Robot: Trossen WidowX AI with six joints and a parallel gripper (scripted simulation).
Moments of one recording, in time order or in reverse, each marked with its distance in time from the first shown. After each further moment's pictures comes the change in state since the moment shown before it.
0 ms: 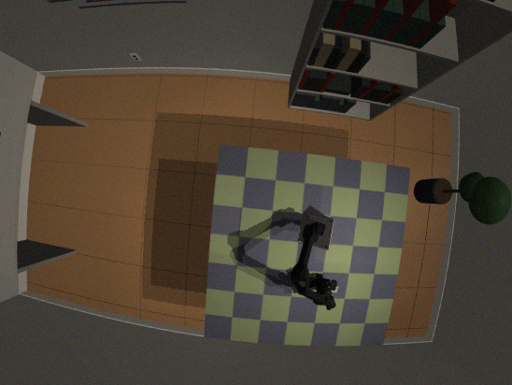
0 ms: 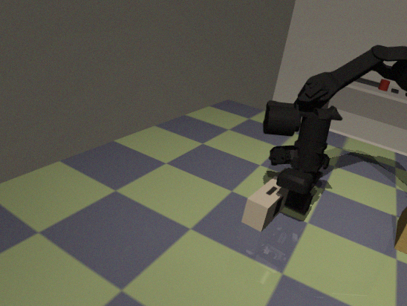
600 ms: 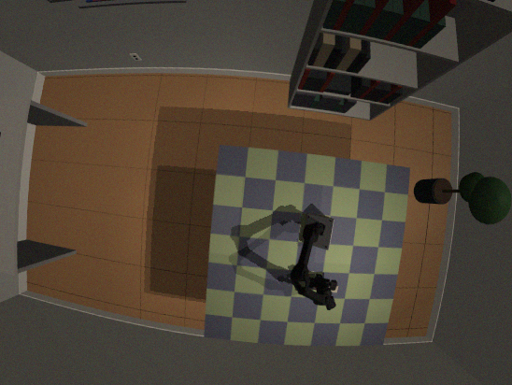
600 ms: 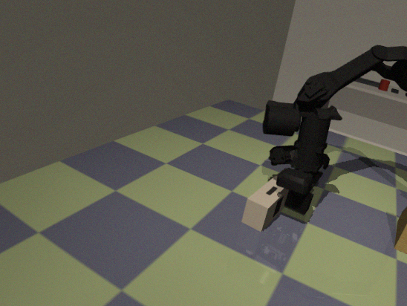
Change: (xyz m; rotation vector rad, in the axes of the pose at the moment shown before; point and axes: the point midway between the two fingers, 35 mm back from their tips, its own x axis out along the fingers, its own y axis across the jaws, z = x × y) arm -0.001 0.000 0.001 0.003 0.001 0.000
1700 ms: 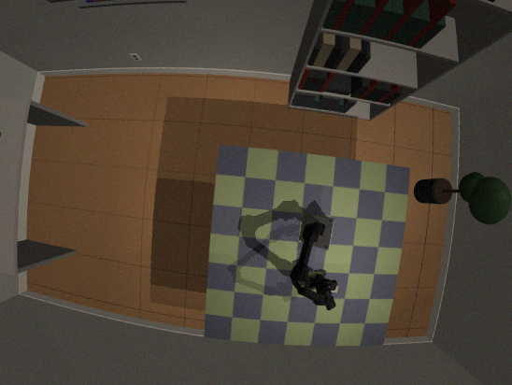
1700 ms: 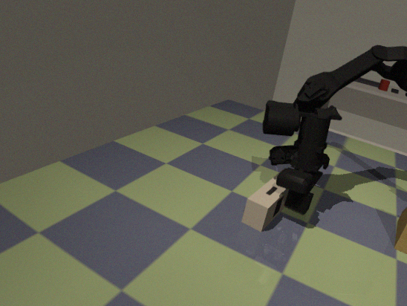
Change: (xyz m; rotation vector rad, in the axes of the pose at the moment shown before) arm 0.000 0.000 0.000 0.000 0.003 0.002
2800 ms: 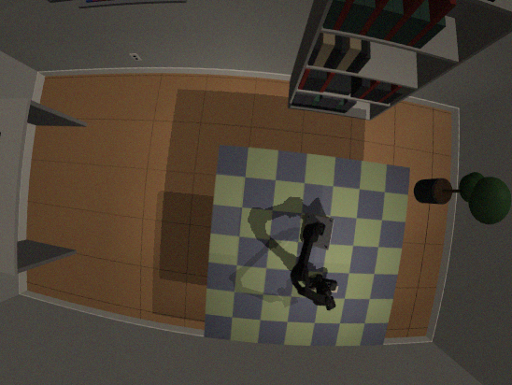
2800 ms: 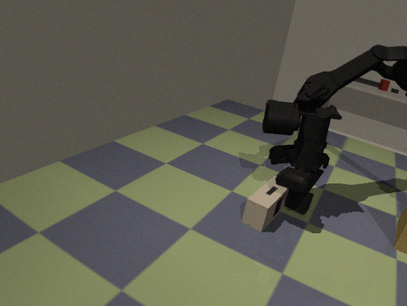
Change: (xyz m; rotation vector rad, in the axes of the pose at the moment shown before) arm 0.000 0.000 -0.001 -0.002 0.002 0.000
